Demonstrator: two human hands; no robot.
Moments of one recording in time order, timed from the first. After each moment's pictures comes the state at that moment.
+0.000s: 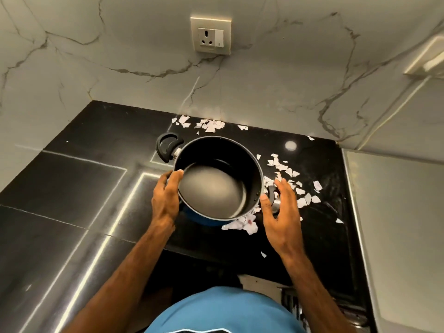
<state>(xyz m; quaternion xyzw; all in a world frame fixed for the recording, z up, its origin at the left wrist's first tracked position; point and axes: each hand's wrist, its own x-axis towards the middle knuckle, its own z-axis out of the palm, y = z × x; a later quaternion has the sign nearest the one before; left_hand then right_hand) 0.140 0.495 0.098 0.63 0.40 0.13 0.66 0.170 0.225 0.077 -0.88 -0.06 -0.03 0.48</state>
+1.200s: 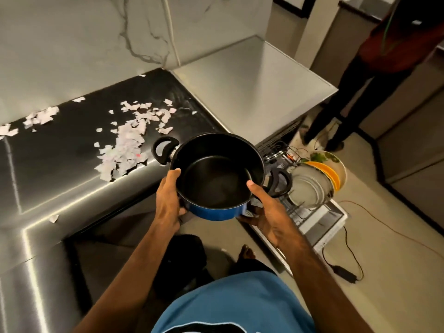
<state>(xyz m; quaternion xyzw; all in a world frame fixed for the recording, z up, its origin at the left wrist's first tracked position) -0.061 0.290 0.078 0.65 0.21 -0.25 0.68 -0.206 0.103 0.102 -0.44 0.41 -0.01 0.80</state>
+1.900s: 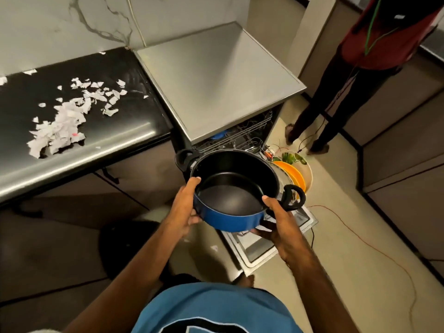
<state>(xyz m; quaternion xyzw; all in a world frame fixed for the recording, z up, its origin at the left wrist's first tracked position) -0.200 0.075 0.053 0.64 0.24 -0.37 0.62 -0.344 -0.118 0.071 -0.46 0.47 0.01 0.75</state>
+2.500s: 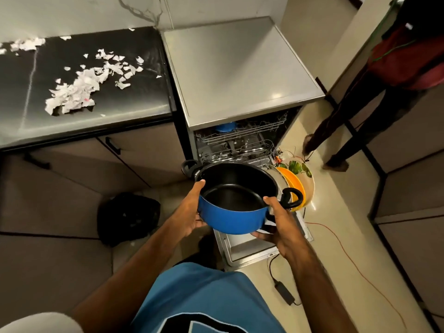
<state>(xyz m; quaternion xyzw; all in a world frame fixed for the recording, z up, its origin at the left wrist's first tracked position) -0.271 -0.008 0.039 0.58 0.35 -0.37 0.63 -0.358 -0.225 0.055 -0.50 0.47 0.13 0.72</state>
